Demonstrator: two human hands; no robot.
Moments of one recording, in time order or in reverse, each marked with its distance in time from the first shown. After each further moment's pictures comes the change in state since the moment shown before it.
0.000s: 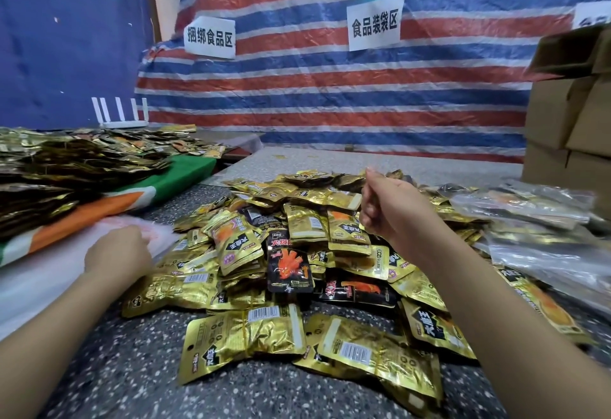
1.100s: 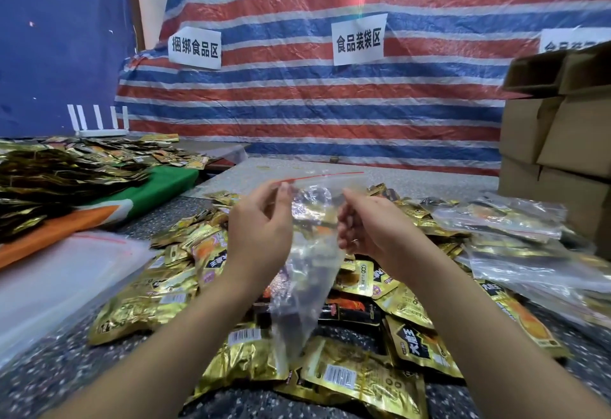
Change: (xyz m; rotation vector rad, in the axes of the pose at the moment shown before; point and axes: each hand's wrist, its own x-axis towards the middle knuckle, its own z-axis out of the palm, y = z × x) left_hand -0.129 0.197 -0.075 -1.351 0.241 0.569; right_hand -0.001 -0.003 -0.001 -0.095 -0.085 0.017
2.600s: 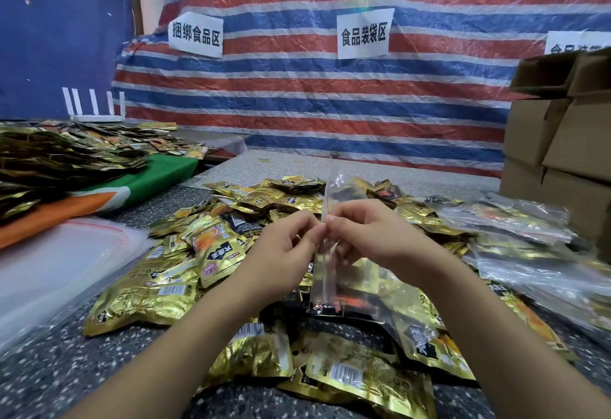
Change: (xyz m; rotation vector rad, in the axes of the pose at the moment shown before) left_hand -0.016 -0.029 0.000 0.018 -0.444 -0.041; right_hand -0.008 0.007 0.006 -0.338 -0.220 -0.185
